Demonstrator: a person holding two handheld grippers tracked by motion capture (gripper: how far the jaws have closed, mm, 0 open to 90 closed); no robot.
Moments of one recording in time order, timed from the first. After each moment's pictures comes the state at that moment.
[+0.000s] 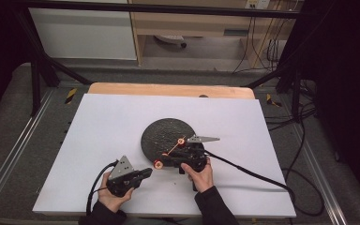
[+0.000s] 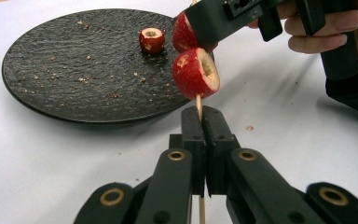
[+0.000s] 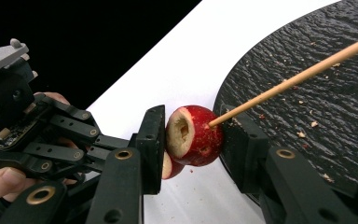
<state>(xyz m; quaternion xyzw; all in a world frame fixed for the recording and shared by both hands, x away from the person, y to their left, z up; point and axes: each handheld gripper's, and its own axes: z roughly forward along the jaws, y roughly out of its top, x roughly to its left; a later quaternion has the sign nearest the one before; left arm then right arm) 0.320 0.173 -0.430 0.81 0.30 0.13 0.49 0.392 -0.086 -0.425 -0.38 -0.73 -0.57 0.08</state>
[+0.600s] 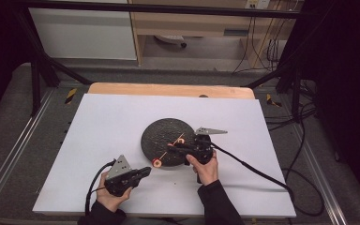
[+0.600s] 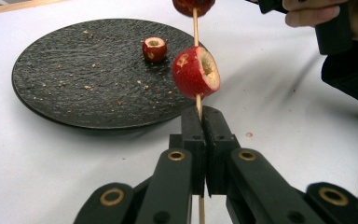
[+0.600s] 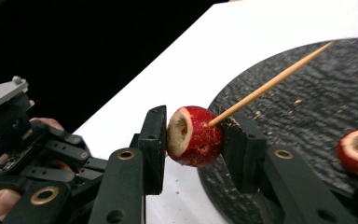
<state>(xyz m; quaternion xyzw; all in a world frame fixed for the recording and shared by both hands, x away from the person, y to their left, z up) 0.319 0.178 -0.426 0.80 0.30 0.14 0.50 0.404 -0.102 -0.402 -0.39 -0.71 -0.58 0.05</state>
